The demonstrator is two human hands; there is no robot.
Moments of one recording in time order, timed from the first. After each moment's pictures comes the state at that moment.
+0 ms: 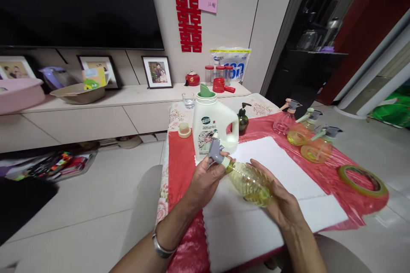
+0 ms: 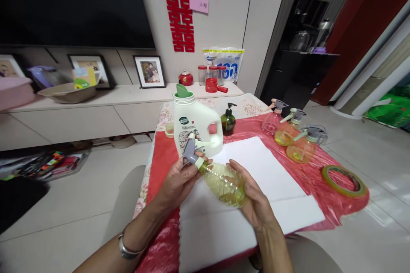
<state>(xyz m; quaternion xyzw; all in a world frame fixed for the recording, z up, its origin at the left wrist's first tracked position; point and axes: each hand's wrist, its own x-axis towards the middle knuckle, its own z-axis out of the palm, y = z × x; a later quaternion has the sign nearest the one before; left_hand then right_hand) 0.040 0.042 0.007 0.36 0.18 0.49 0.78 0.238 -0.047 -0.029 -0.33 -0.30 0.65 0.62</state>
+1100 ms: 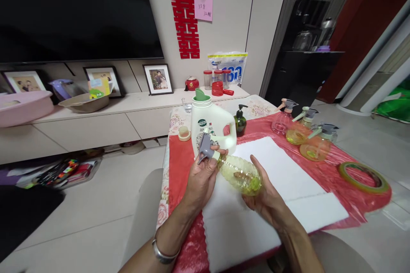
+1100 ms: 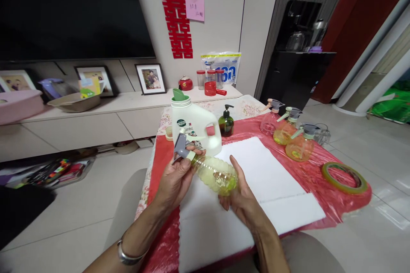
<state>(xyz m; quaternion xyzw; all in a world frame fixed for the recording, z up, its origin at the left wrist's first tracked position) 0.048 0.038 0.021 0.37 0.17 0.57 0.72 0.217 -0.050 -0.026 -0.33 -0.33 0.65 0.60</state>
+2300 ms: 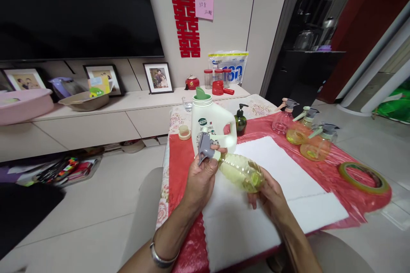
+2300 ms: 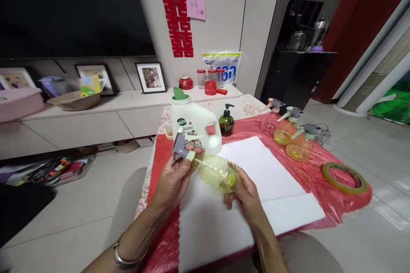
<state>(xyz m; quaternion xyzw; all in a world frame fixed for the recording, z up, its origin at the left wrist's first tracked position) 0.046 0.035 0.022 0.40 0.18 0.58 0.69 0.231 -0.042 -0.053 -0.40 -0.41 0.55 0.61</state>
